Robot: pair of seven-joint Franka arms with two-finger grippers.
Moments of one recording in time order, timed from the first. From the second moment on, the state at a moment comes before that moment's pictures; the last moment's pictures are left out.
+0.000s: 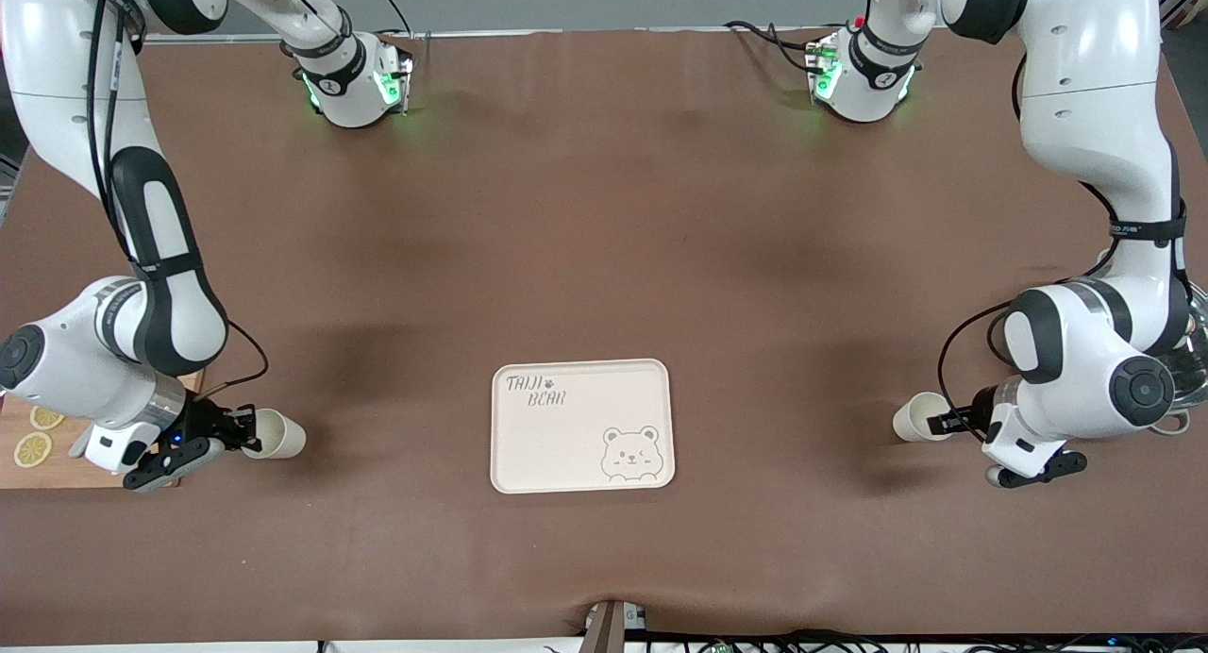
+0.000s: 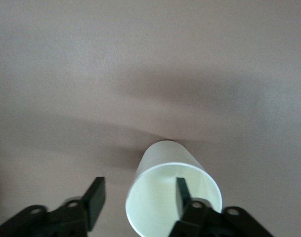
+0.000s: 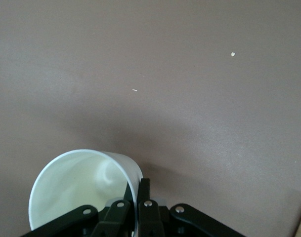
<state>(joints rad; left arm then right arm) -0.13 0.72 0.20 -1.47 -0.19 2.11 -0.09 -0.06 0.68 -0.06 -1.59 0.35 2.39 -0.77</state>
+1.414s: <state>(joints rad) -0.14 0.31 0.18 -1.45 -0.09 1.88 -0.07 -0.05 0.70 -0.04 -1.61 0.38 2.44 -0.77</state>
